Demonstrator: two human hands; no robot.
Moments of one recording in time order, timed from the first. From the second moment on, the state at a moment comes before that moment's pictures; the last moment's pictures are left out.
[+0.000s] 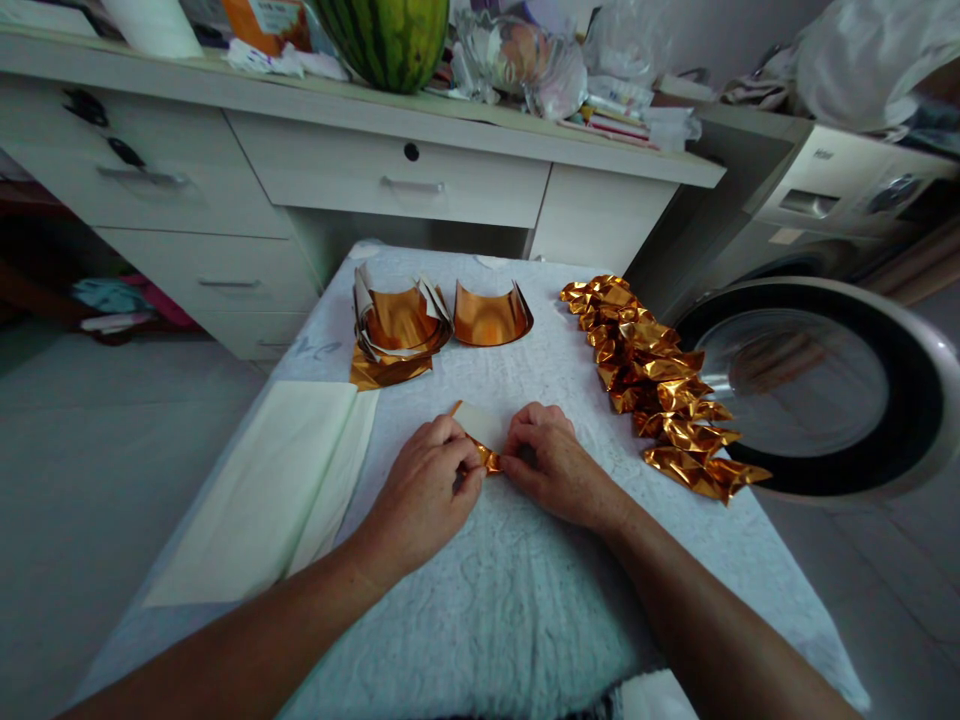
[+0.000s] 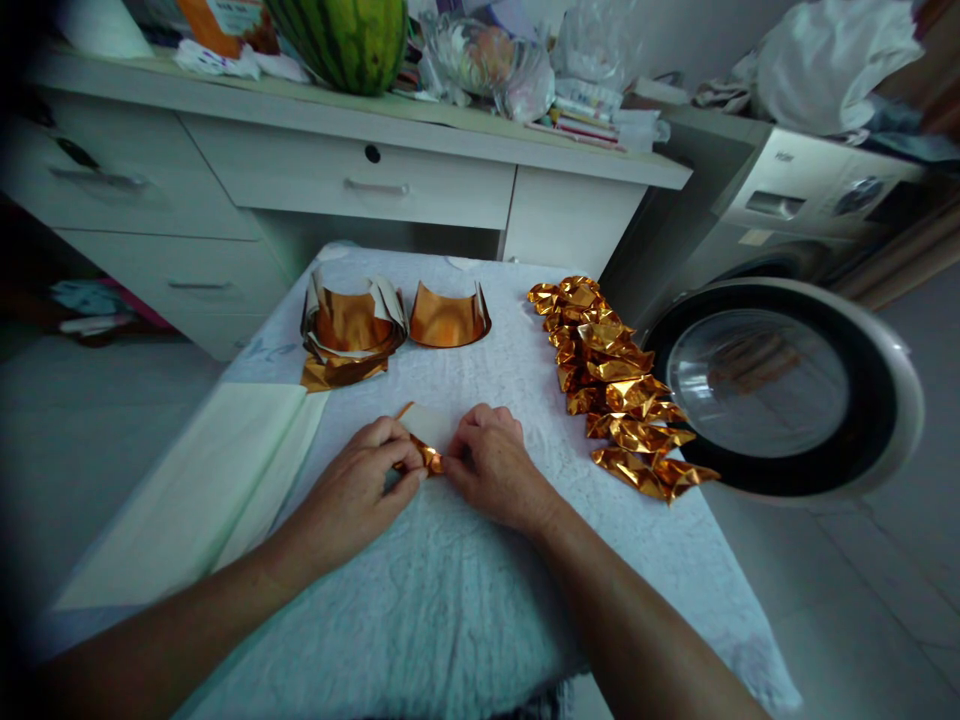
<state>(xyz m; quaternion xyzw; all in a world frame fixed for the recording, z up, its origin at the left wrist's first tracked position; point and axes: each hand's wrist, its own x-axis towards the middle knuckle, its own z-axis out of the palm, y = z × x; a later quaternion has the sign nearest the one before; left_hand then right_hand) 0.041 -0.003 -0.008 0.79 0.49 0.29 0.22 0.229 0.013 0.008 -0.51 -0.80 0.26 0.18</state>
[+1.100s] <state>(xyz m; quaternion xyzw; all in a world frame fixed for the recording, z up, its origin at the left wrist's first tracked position) 0.046 -0.005 -0.007 0.81 0.51 0.24 0.16 0.222 0.010 0.003 -0.55 -0.77 0.24 0.19</state>
